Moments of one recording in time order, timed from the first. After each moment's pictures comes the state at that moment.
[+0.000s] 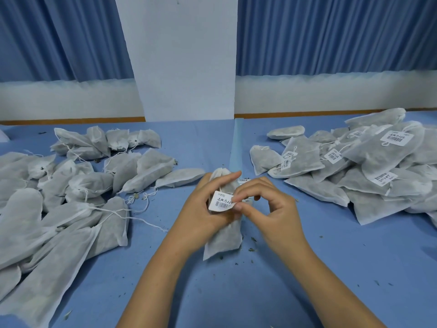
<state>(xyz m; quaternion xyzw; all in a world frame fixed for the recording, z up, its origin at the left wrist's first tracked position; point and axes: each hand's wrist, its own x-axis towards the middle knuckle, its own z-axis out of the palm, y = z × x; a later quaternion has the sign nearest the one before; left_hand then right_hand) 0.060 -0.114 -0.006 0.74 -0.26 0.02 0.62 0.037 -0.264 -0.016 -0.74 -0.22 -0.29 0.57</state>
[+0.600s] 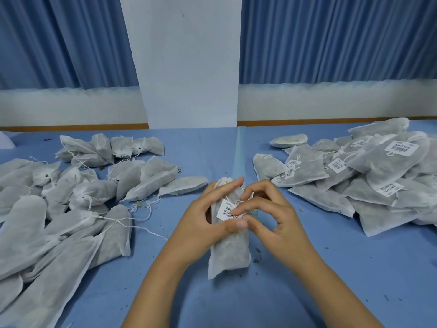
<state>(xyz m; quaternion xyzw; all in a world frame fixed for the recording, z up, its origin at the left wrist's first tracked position) 0.061 -0.103 -0.003 0.71 -0.30 -0.02 0.63 0.038 -0.272 -0.014 -0.80 -0.23 -0.25 0.49</state>
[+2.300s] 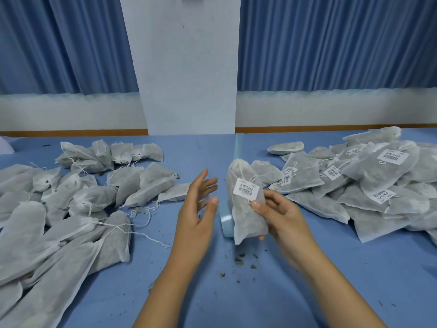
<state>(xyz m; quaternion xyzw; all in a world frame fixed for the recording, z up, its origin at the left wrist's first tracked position) 0.081 -0.115 -0.028 0.69 -0.21 0.16 0.67 0.049 -0.284 -0.015 -0.62 -0.03 -0.09 0.78</state>
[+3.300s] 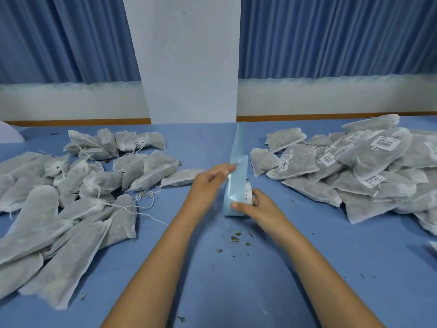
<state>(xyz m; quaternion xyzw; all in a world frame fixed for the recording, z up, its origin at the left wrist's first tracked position) 0.110 -0.132 -0.007 0.73 -0.19 0.01 0.65 0.067 -0.282 -0.044 -0.75 0.03 0.01 0.66</state>
